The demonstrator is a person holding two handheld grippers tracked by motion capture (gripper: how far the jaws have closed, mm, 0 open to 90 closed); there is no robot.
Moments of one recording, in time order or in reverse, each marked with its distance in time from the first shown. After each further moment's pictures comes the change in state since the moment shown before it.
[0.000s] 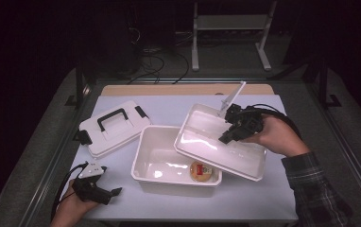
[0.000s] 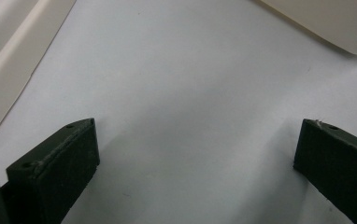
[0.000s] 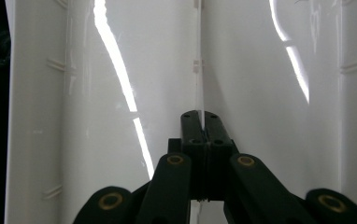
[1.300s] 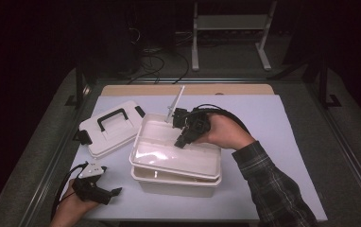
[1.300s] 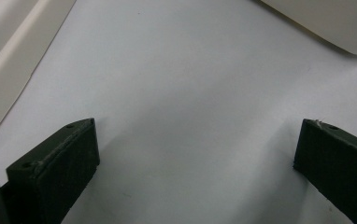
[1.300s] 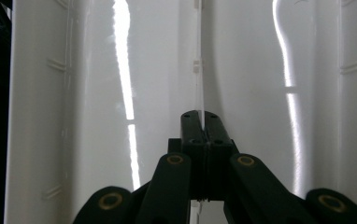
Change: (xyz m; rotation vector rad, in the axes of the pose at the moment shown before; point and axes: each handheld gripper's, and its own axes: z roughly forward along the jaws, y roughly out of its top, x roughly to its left) left arm 0.000 0.000 0.000 0.002 -0.001 0.001; right arm 0.032 0.098 0.059 0.033 0.117 -0.176
